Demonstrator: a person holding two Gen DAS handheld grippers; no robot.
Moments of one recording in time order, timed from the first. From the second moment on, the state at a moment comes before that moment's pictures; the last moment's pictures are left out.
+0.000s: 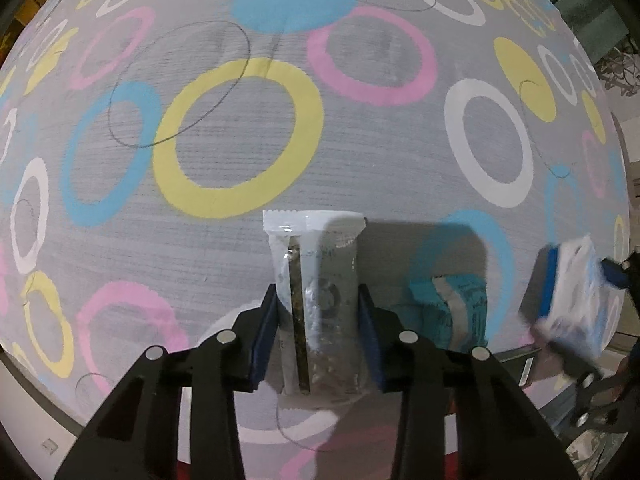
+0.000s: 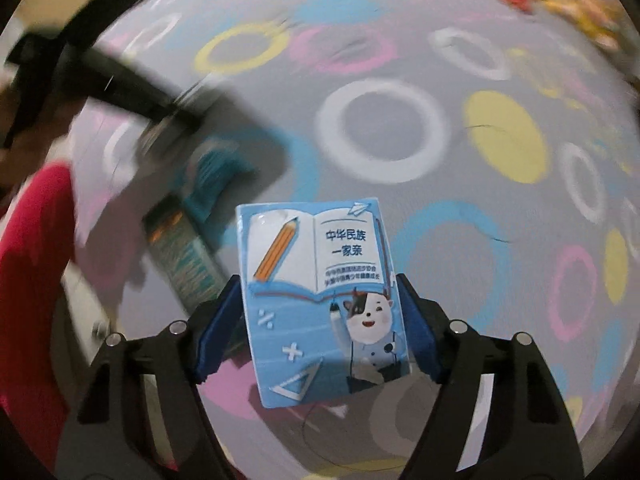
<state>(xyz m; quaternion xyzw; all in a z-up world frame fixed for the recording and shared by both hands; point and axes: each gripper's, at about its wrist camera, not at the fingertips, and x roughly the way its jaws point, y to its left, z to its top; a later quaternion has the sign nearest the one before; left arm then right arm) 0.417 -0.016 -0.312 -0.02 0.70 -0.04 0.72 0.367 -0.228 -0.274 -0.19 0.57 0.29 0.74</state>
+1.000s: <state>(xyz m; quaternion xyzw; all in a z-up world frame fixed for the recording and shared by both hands) 0.243 -0.007 -0.194 0.06 0.59 -0.09 0.80 0.188 -0.187 -0.127 -0.10 0.42 0.09 0.90</state>
